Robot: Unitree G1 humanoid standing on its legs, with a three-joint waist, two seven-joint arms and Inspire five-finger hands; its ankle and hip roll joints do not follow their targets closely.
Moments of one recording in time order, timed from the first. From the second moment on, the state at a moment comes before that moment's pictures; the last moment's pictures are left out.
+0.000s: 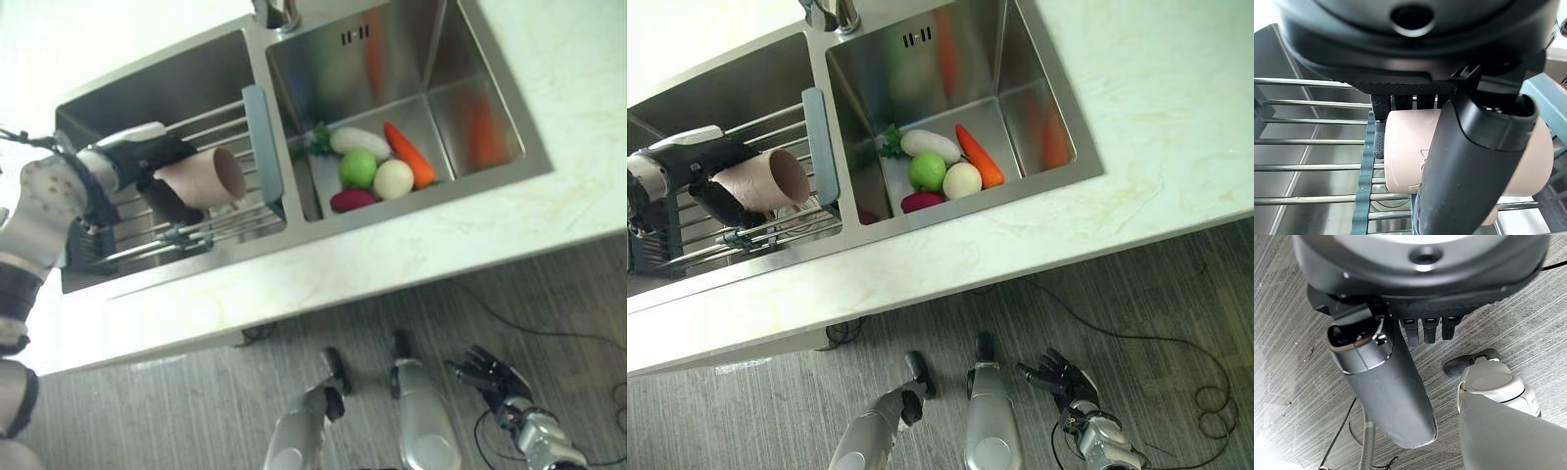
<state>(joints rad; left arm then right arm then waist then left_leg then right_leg) -0.88 1.19 -0.46 0.48 -0.04 0.00 -0.46 -0.08 -0.45 0.05 0.97 0.69 -0.11 0.21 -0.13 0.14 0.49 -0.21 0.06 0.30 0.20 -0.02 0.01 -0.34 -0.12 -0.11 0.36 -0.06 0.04</state>
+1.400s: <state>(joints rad) 0.09 0.68 0.26 0.22 -0.07 -0.30 0.40 0.08 -0.32 -0.15 1.18 0.48 -0.12 0.19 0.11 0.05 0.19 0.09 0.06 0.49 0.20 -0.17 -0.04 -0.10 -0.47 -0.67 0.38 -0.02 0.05</state>
